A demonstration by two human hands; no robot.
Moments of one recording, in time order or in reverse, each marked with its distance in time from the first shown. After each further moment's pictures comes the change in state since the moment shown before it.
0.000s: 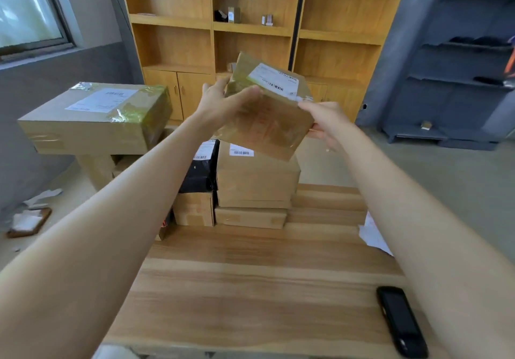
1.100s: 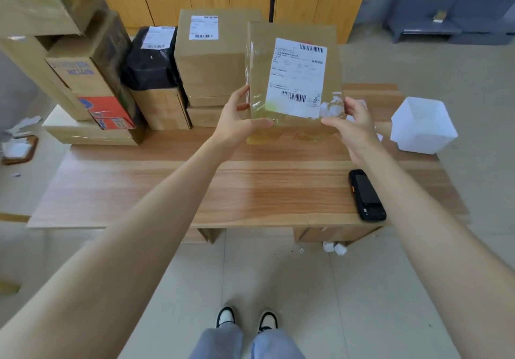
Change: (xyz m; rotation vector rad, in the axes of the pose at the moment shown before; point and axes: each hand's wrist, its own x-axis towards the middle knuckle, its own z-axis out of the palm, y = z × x) left_hand -0.163 -0.116 0.163 -0.321 -0.228 -0.271; right_hand -0.115 0.224 -0.120 -0.024 0.147 0.129
